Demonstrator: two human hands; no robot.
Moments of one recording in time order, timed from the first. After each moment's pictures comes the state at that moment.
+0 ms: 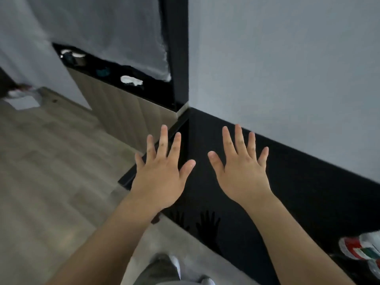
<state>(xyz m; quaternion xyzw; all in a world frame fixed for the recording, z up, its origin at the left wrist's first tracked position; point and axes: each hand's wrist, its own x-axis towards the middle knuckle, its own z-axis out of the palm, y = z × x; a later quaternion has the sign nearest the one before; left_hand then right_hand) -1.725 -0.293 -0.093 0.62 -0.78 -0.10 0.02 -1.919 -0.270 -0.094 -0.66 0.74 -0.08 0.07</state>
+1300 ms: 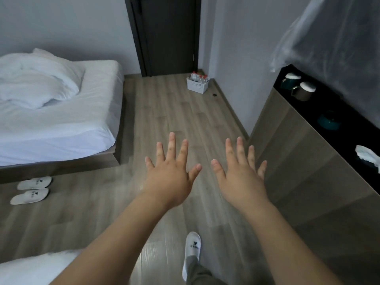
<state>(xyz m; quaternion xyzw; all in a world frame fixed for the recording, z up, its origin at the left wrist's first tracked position) -1.042 -0.475 -0.121 0.87 -0.48 -0.14 0.05 -1.187 -0.588 -0.137 -0.88 0.45 -0.03 0.17</state>
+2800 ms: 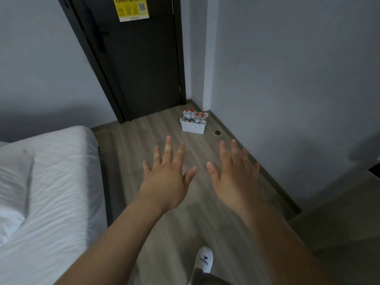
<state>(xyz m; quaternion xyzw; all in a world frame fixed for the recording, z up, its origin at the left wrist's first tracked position) -0.367 -1.009 -0.110 0.81 -0.57 -0.13 0.03 -0.530 -1.090 -0.134 -0.83 0.53 -0.07 0.18</state>
